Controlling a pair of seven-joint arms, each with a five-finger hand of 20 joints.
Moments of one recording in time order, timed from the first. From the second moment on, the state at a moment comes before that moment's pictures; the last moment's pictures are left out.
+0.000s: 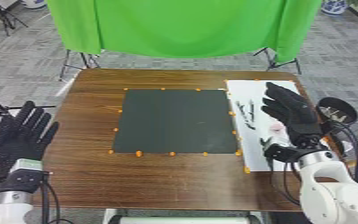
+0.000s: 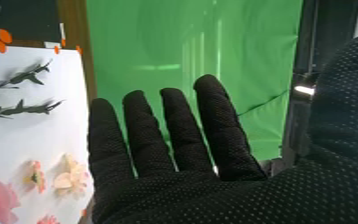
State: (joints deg) left arm 136.8 -50.0 -101.9 -126.3 8.1 12.2 31.8; right arm -113.0 -55.4 88.9 -121.7 -60.1 16.8 -1.6
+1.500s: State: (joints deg) left arm 139.6 -49.7 -103.1 -127.7 6.2 14.3 34.0; right arm -121.2 -44.8 88.6 -132.1 -136.8 -4.4 40.9
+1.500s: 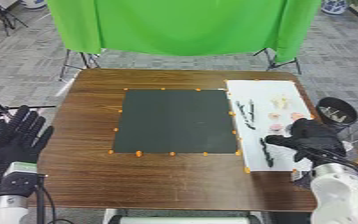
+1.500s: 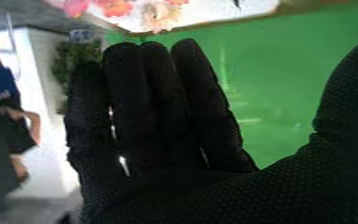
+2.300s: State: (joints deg) left arm 139.9 -50.0 -102.9 -127.8 6.8 14.2 33.1; right arm -113.9 -46.2 78.5 -128.5 -137.1 -18.6 44.3
